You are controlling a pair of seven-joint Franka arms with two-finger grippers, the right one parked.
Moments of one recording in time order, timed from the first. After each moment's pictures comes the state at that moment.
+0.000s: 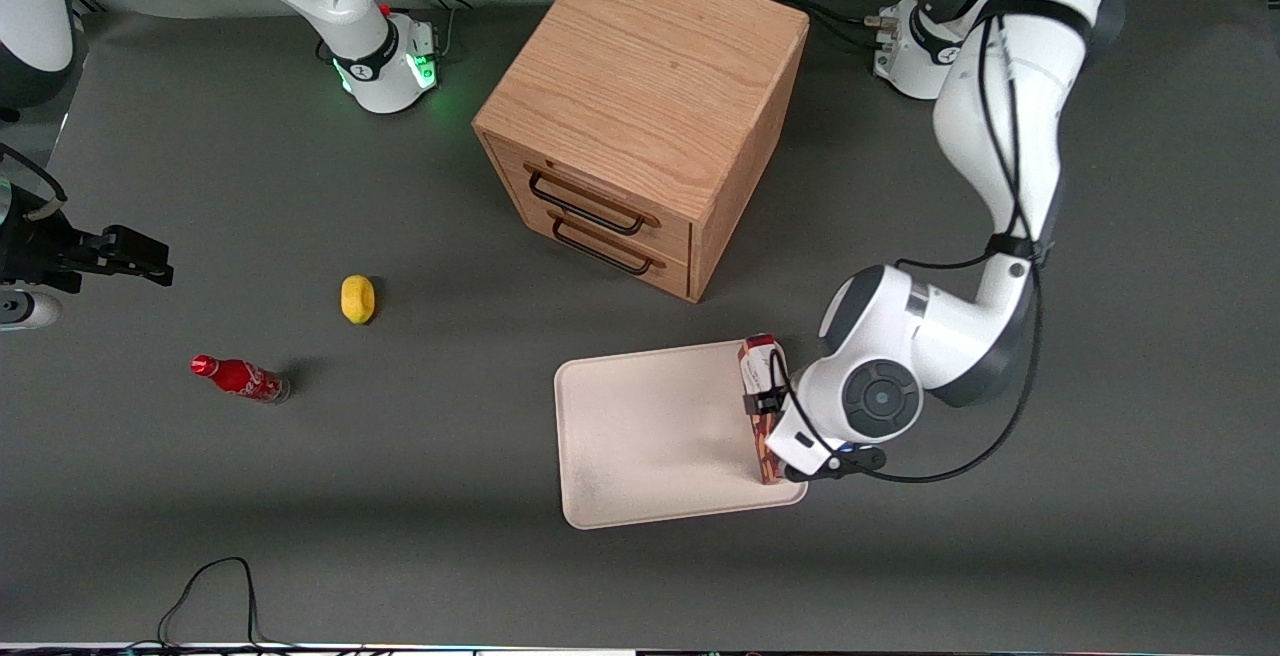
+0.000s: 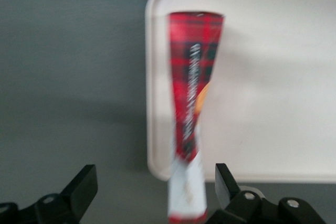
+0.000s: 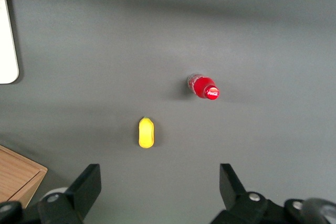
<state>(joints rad) -0.25 0.87 -0.26 -1.02 0.08 1.69 -0.61</state>
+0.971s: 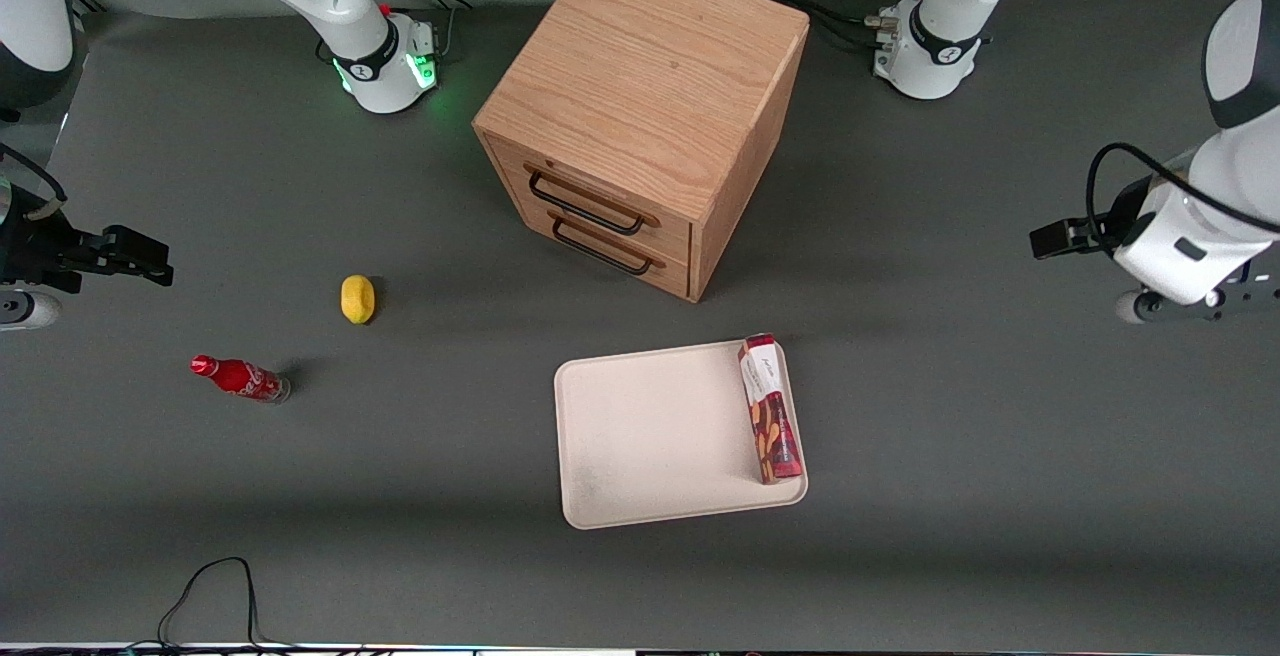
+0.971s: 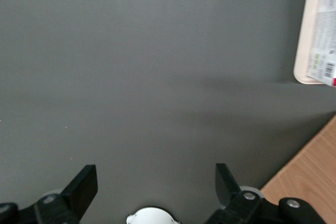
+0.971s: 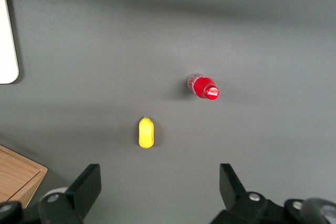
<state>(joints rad) 0.14 0.10 -0.25 -1.60 0.08 1.50 -0.22</state>
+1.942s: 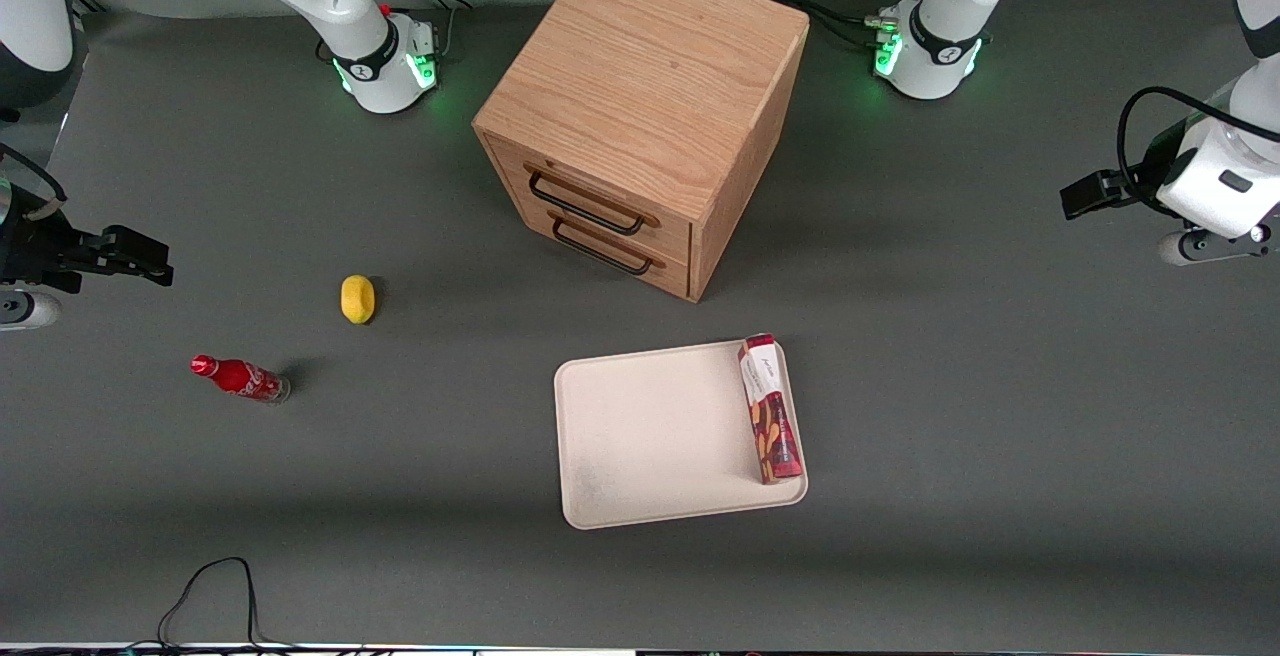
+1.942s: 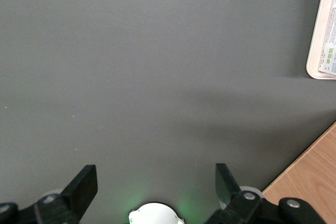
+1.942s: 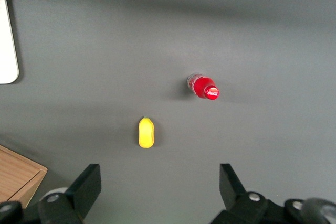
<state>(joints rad) -0.11 -0.03 0.06 -1.72 0.05 1.52 -0.20</state>
